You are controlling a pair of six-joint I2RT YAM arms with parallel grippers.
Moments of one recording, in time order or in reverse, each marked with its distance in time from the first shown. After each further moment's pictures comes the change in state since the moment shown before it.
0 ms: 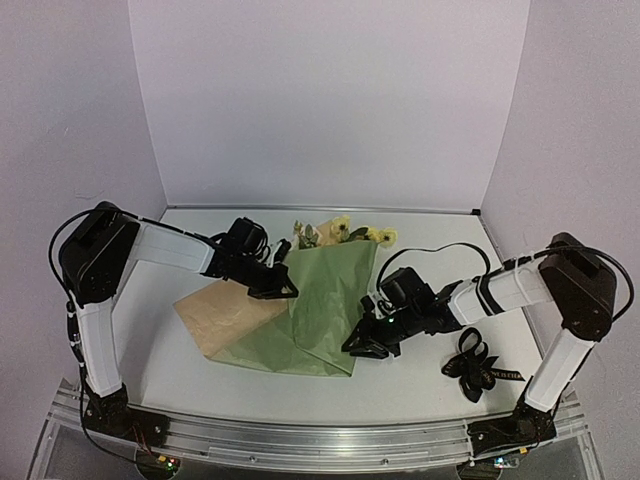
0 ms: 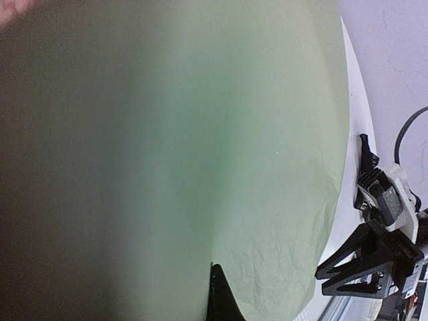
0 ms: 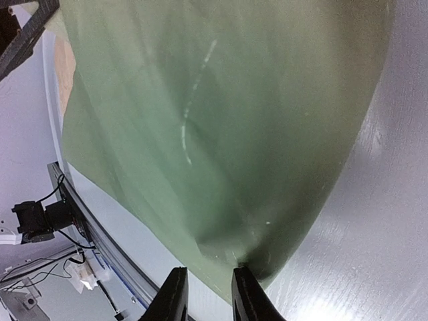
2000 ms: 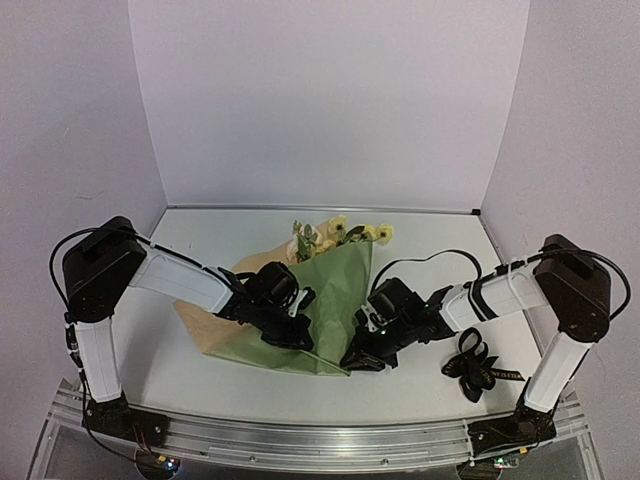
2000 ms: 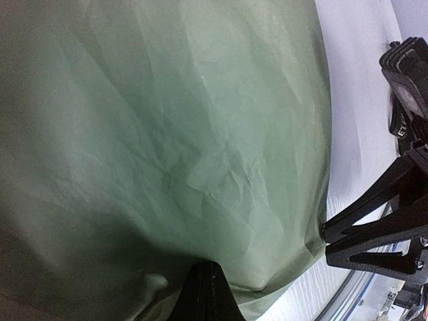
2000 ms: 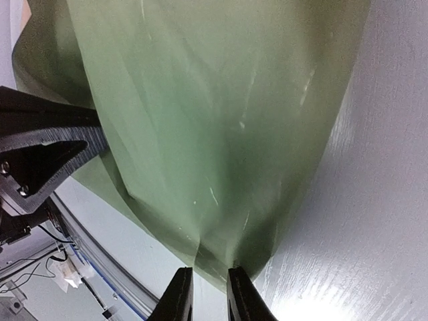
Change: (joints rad) left arm -0.293 -0.038 -0.133 -0.034 -0.158 -0.111; right arm 0.086 0.025 0.027 -0.093 0.055 0.031
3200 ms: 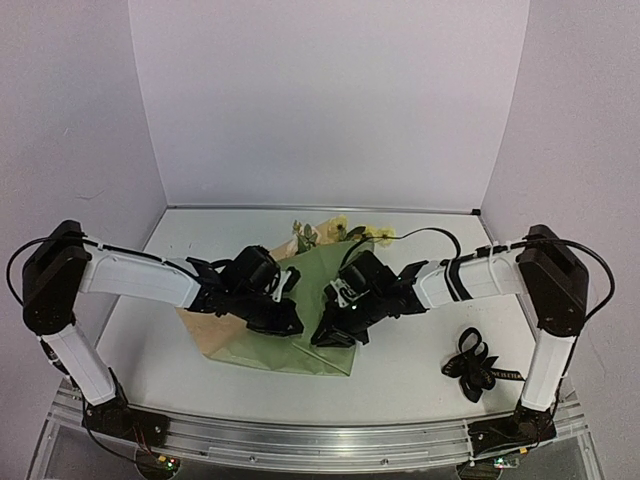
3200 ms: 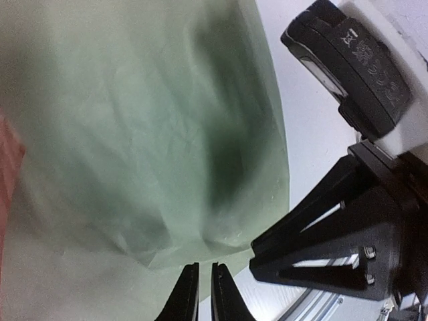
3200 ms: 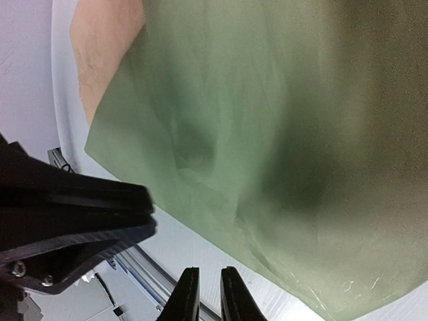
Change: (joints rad) left arm 0.000 -0.233 -0.072 -0.058 -0.099 -0.036; right arm 0.021 0.126 0.318 -0.125 -0.035 -0.050
